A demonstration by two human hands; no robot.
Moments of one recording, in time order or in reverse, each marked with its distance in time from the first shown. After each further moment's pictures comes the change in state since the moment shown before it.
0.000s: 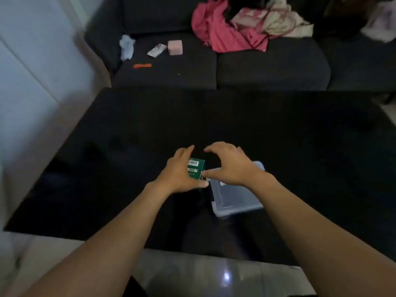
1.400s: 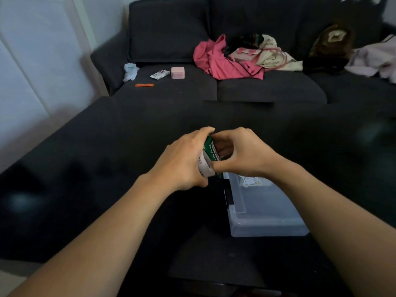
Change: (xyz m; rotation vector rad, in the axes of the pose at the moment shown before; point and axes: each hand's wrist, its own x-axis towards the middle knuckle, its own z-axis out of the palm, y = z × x) left_hand -0.008 -0.022 0.013 0.256 0.361 0.402; right_hand 0.009 -0.001 0.045 0.181 0.175 -0.266
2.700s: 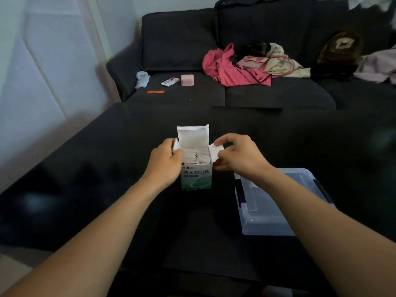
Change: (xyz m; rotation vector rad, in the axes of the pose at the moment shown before) left_hand -0.018 -0.056 0.003 -0.408 0.291 -0.407; right_hand 0.013 -0.009 0.038 0.382 0.200 0.344
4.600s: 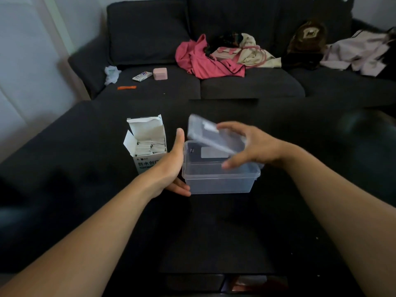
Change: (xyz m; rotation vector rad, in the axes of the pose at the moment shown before) left_hand -0.020 0.057 0.053 -0.285 -0.534 -0.384; right_hand -0.010 0.030 -0.109 -0.262 -0.280 -0.054
